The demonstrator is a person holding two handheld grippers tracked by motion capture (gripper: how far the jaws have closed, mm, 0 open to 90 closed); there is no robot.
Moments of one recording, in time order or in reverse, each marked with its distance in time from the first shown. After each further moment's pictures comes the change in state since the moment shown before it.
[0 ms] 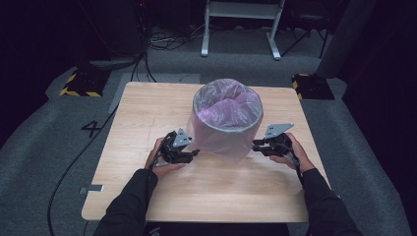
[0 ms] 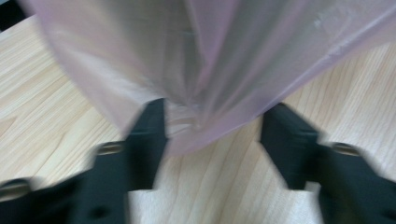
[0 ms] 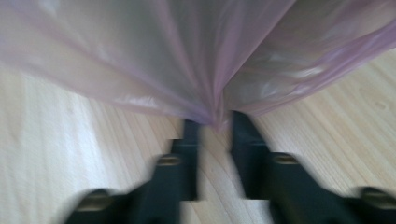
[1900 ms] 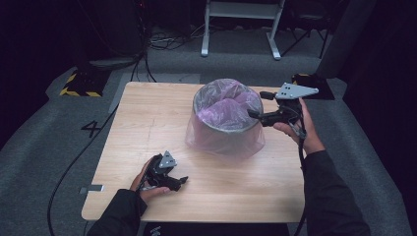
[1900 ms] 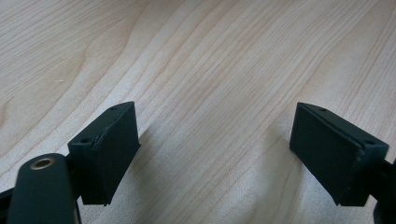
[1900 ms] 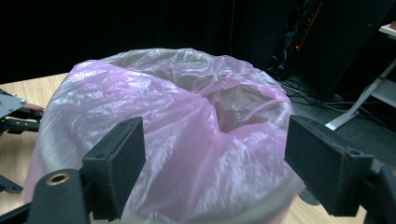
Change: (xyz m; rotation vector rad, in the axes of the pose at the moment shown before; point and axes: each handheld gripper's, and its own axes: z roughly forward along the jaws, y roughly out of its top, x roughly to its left) left arm -0.027 -0.063 -0.026 0.145 -0.043 -0.104; right arm -0.008 0.117 -0.081 -0.339 -0.166 0.054
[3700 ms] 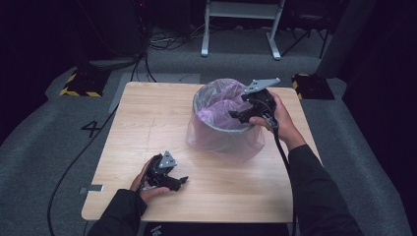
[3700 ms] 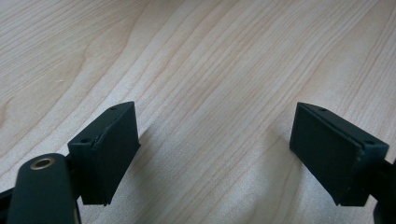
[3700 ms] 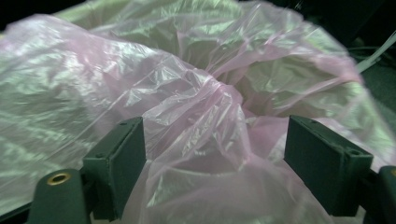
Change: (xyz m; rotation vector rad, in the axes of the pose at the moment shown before) left arm 0.000 0.000 0.000 0.000 0.000 0.000; right arm 0.008 0.014 0.067 0.250 0.013 0.024
